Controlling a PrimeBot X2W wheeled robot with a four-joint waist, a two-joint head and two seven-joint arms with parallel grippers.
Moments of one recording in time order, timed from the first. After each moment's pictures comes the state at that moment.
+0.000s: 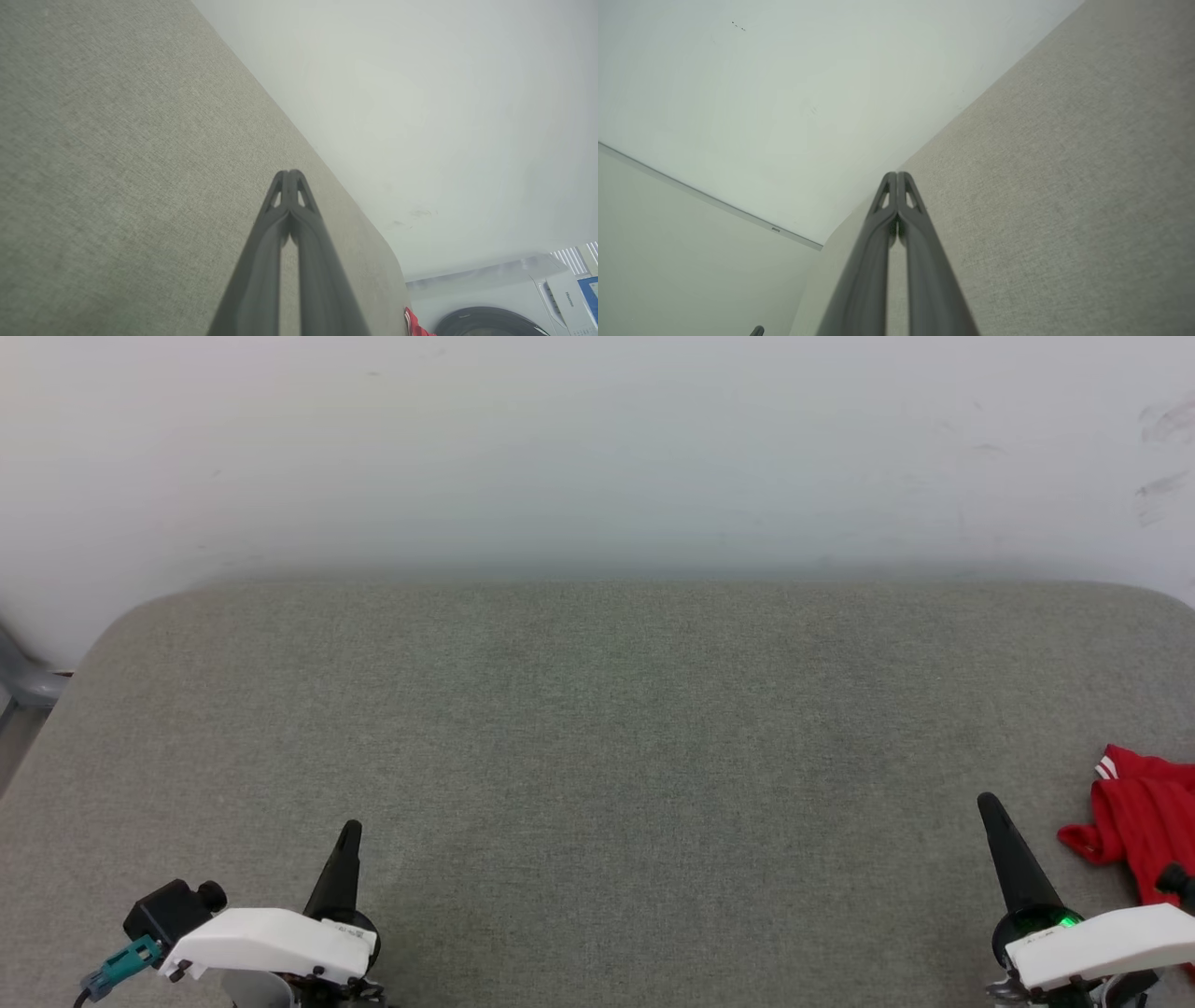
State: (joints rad) left arm -0.04 0.15 -0.07 0.21 -1.10 -0.02 -0.05; right arm 0.04 -0.05 -0.10 0.05 0.98 0.13 0.11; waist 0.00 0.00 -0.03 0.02
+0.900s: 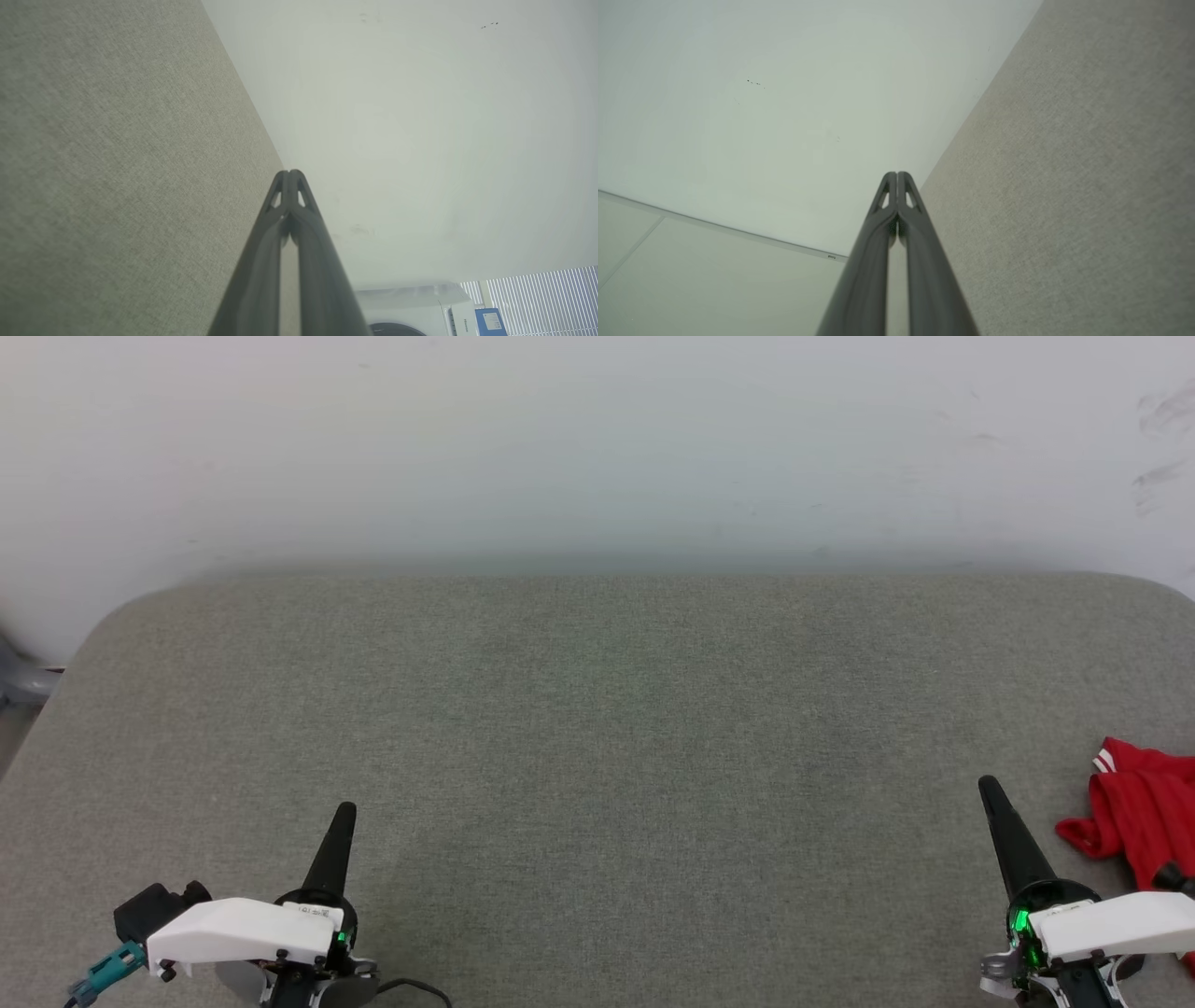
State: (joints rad) left arm -0.07 0.11 0.01 0.23 -1.33 -0.07 0.02; right arm -0.03 -0.05 -0.11 0.14 1.26 0.13 0.11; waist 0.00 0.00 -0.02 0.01
